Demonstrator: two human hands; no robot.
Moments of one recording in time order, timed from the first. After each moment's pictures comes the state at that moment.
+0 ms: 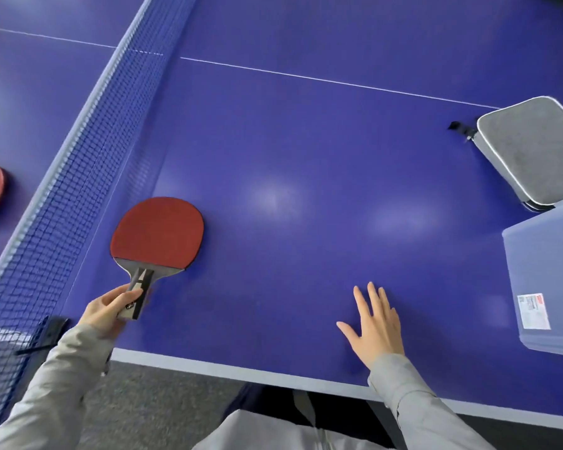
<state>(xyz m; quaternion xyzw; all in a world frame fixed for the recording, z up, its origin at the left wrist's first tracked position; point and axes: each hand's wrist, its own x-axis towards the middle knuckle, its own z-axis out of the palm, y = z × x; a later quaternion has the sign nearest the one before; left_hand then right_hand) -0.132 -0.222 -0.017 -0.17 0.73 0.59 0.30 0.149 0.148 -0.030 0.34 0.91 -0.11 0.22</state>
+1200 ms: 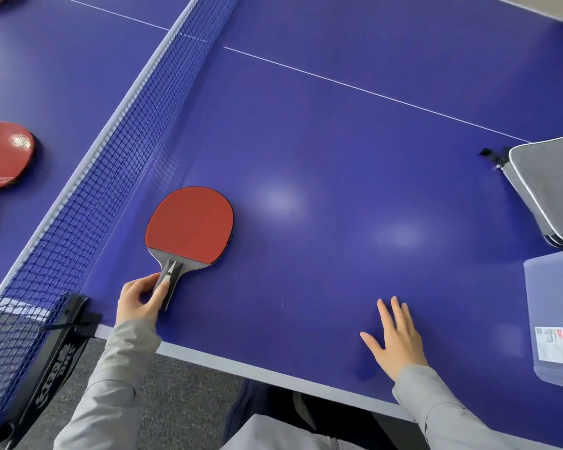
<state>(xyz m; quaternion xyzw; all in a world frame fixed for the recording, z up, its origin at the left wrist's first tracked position) -0.104 -0.216 -0.037 -0.11 0.86 0.49 0.11 0.139 0.147 -0.020 0.33 0.90 -0.08 0.27</state>
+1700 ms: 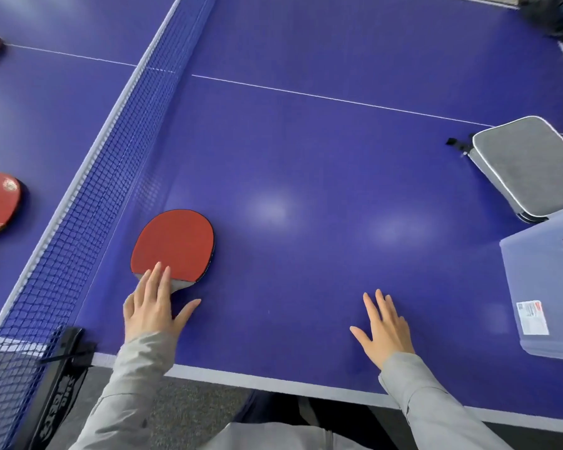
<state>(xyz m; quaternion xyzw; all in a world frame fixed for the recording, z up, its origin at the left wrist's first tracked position) -0.091 -0.167 0.022 0.15 0.97 0.14 0.09 0.137 0.148 -0.011 0.34 0.90 -0.10 0.26</state>
